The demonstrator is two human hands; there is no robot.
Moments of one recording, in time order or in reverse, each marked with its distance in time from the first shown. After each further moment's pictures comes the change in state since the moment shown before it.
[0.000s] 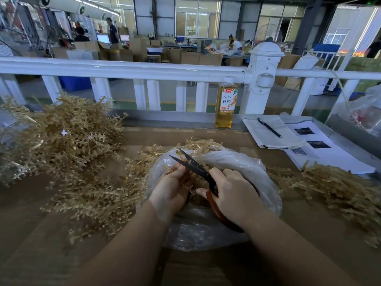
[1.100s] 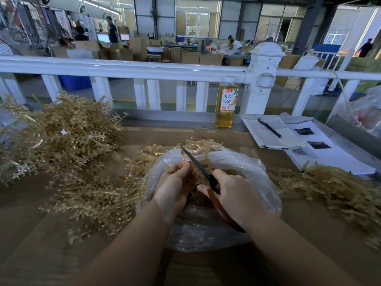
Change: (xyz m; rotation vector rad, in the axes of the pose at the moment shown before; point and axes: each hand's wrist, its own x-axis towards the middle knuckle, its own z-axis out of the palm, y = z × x) left_hand 0.001 -0.004 0.004 0.045 -0.019 0.034; right_hand 0.004 -0.002 -0.005 0.115 -0.050 0.075
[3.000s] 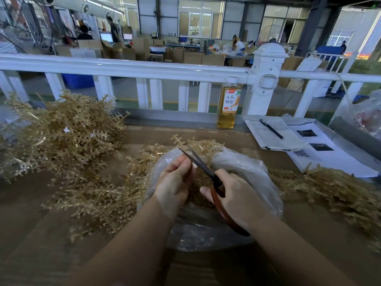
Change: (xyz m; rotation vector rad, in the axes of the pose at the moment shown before) left_hand -0.006 0.007 0.013 -0.084 0.123 0.097; right_hand -0.007 0.001 -0.001 0.165 -0.044 0.057
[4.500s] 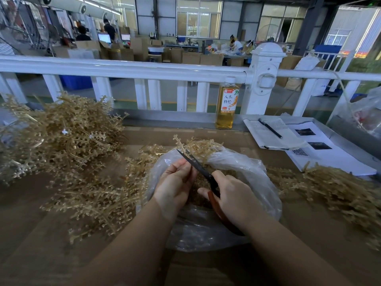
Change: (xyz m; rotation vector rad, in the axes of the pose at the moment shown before) left_hand 0.003 -0.004 -0.003 -0.003 -0.076 0.001; right_hand 0.004 0.006 0.011 -0.117 0.040 -0.066
